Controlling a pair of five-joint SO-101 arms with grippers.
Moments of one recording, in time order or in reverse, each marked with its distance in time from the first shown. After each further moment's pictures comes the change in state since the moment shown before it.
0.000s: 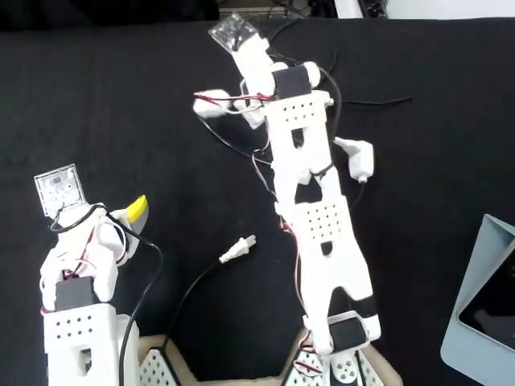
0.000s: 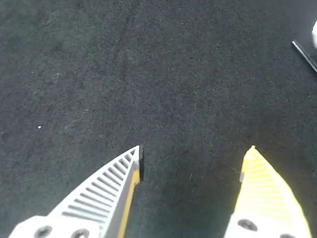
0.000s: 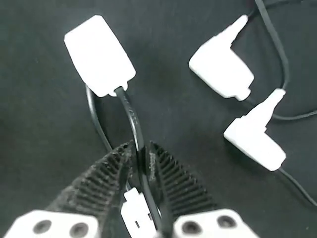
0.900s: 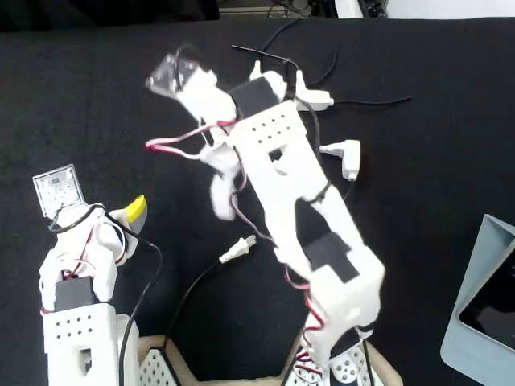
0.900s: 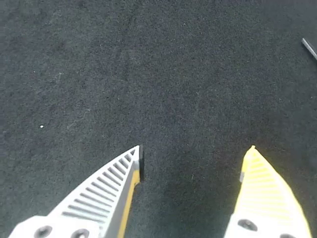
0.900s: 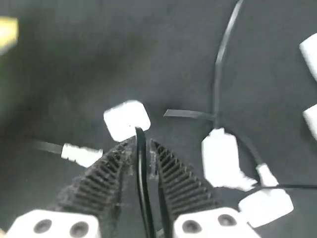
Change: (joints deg) left arm -0.4 0.0 0.0 0.0 0.0; right arm -12.9 -45.6 63.9 -0.7 6.0
